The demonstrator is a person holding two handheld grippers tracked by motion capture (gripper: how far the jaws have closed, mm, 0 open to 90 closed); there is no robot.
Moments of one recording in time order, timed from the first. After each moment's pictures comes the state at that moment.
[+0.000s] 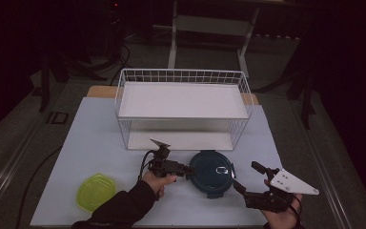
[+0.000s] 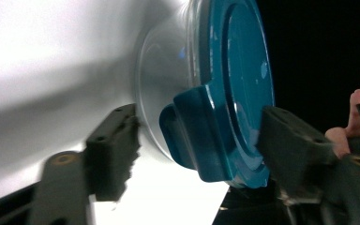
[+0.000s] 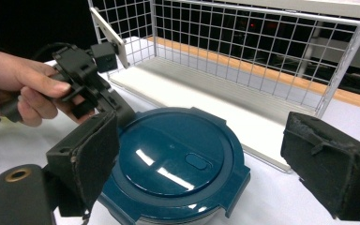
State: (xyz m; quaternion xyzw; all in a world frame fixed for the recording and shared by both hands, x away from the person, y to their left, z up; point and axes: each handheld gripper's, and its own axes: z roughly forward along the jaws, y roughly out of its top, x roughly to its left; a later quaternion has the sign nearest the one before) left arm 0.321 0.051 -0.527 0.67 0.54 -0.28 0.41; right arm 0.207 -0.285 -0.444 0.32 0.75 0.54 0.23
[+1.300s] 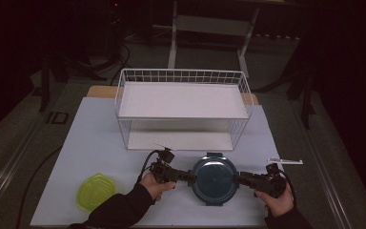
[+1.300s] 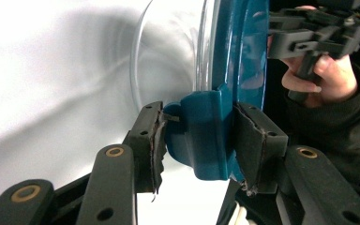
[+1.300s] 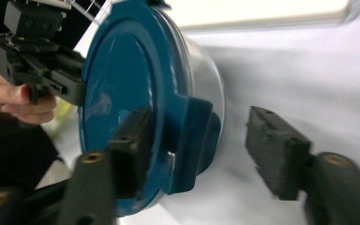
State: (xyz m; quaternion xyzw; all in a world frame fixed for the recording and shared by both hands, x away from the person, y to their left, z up) left arm 0.304 0.045 -0.509 0.76 0.42 -0.23 0.44; right arm 0.273 -0.318 -0.500 0.50 0.72 0.48 -0.08
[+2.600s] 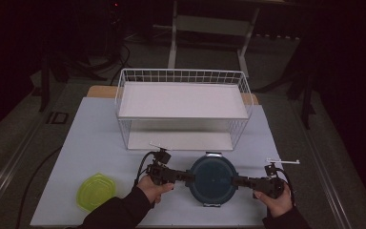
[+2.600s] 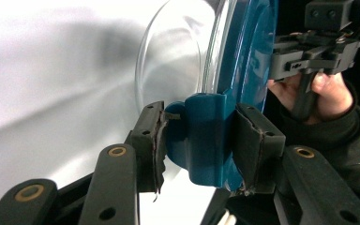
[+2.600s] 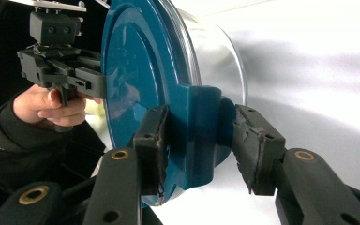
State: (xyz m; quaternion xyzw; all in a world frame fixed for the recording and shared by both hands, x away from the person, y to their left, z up) left arm 0.289 0.054 -0.488 0.73 0.45 -0.22 0.46; right arm 0.270 -0.312 -0.491 0.51 0.69 0.49 -0.16
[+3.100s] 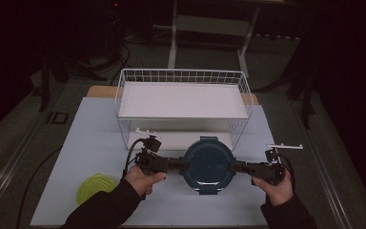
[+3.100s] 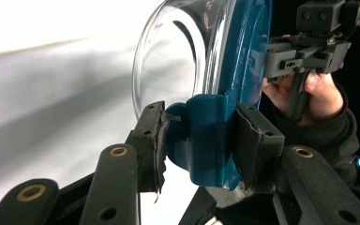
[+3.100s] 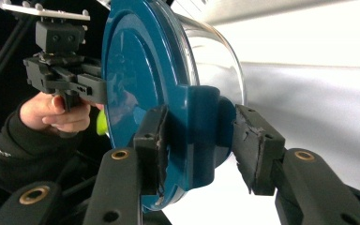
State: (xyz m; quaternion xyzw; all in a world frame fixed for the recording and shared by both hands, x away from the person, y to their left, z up) left arm 0.287 0.083 -0.424 0.73 0.45 -0.17 0.49; right arm 0.284 -0.288 -0.432 0.47 0.70 0.52 -0.14
